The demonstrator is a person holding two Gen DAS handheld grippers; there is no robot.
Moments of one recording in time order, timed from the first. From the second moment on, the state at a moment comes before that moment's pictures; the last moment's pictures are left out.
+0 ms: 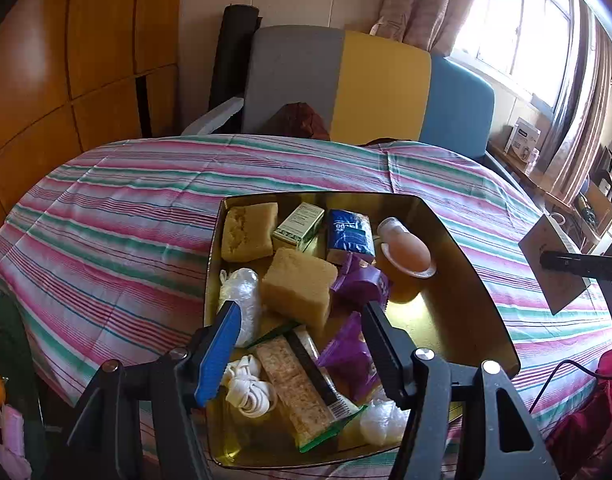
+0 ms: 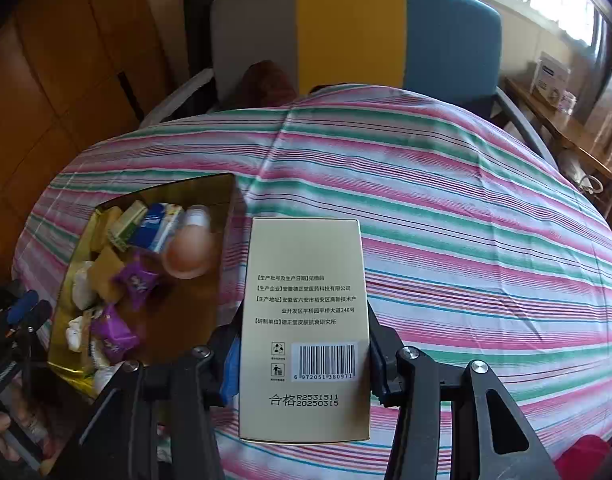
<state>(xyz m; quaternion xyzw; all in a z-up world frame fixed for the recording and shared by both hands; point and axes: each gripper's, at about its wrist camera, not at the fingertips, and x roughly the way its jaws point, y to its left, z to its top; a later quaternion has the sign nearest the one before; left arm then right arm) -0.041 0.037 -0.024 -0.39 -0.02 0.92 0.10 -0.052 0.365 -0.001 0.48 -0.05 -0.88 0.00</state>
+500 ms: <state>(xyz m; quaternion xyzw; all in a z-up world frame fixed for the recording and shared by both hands) -0.036 -0.013 -0.021 -0.38 -0.07 0.92 0.05 -0.081 0.220 -0.049 0.54 0.02 -0.84 0.09</state>
